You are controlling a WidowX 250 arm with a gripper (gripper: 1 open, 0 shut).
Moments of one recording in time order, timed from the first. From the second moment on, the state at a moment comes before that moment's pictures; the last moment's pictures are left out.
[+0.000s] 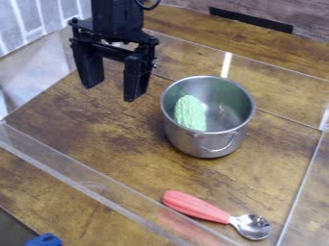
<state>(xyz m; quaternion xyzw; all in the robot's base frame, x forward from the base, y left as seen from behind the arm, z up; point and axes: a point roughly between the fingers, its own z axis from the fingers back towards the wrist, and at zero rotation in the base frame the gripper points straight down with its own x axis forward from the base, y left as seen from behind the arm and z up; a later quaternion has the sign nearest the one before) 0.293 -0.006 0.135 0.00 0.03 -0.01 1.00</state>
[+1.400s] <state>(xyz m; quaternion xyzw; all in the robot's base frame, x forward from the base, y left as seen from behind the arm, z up) 0.283 -0.111 0.079 0.05 0.03 0.16 0.99</state>
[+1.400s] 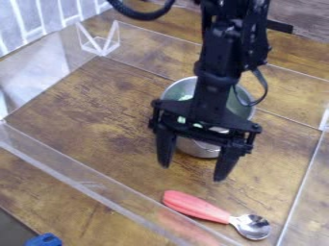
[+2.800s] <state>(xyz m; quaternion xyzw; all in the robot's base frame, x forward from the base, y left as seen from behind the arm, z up) 0.294 -0.126 0.028 0.00 0.05 0.55 0.83</state>
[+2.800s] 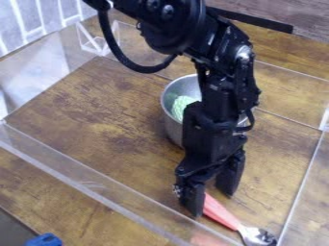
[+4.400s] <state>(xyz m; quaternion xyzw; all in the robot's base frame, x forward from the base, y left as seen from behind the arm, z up) 0.291 -0.134 0.026 0.01 0.07 0.63 0.77</state>
